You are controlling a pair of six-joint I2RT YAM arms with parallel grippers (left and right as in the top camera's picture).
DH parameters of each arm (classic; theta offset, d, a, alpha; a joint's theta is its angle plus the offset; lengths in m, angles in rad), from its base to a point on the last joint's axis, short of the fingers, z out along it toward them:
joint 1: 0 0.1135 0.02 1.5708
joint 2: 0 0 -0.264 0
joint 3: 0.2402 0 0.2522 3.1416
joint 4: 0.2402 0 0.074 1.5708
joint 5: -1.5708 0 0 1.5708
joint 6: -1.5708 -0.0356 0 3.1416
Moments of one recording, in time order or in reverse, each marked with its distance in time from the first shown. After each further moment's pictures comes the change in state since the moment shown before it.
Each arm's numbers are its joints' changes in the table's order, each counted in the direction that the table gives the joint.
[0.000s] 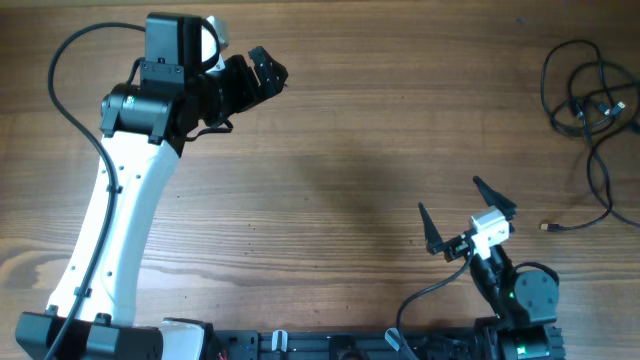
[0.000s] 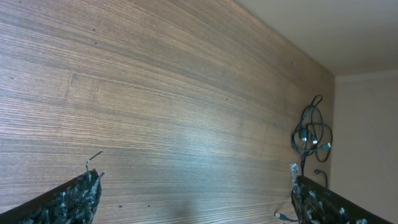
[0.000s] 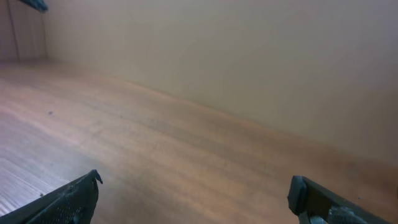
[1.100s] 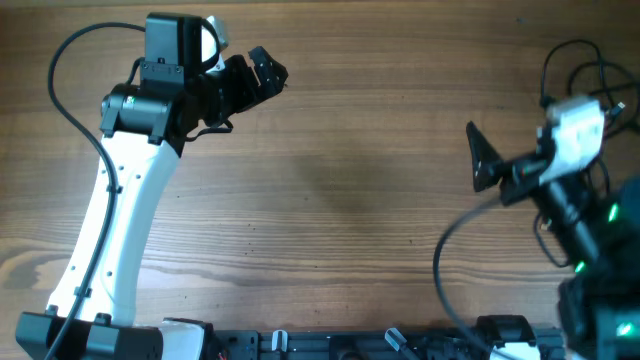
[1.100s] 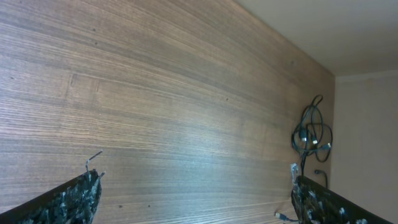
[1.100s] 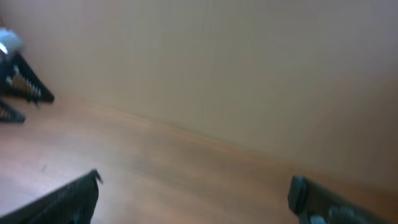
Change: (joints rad) left arm 0.000 0.000 0.000 0.000 0.000 0.000; right arm -0.097 -0.636 0.929 0.413 0.002 -0.012
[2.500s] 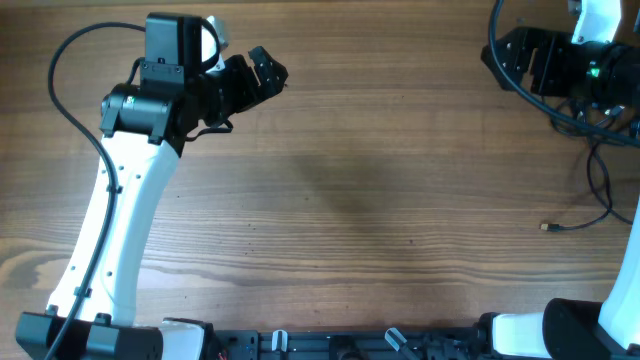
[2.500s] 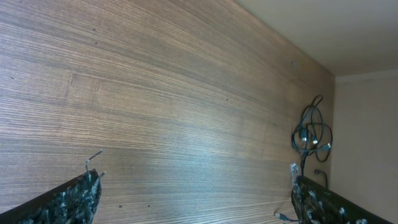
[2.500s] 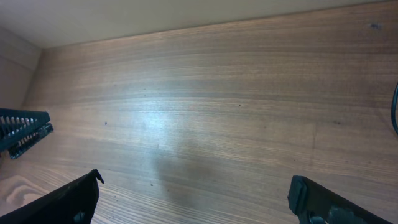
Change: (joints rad) left arm 0.000 0.000 0.000 0.000 0.000 0.000; right arm -0.117 -0.926 1.207 1.043 0.131 -0.177
